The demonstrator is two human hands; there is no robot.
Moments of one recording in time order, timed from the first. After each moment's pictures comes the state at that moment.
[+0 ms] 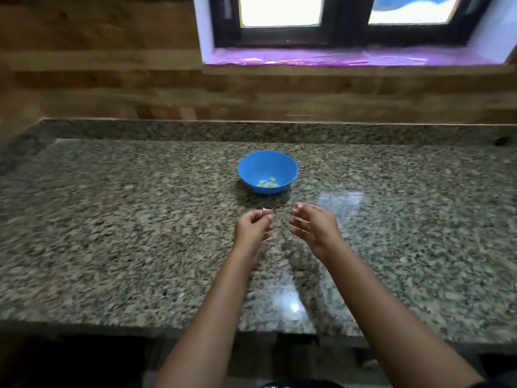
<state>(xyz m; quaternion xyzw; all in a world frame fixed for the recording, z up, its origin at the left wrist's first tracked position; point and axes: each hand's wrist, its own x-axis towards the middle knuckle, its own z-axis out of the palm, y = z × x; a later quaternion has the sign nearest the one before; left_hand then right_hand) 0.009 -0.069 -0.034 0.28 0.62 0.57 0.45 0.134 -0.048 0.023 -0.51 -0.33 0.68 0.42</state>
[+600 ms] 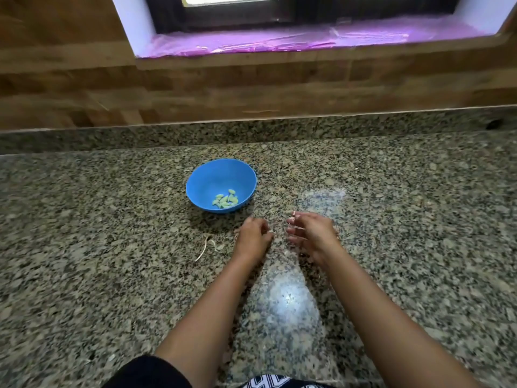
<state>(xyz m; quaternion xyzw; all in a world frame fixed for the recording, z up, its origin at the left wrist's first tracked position) 0.073 0.029 -0.047 0.55 0.76 0.25 0.24 0.203 0.057 -0.012 -0.57 -0.30 0.67 0.38</state>
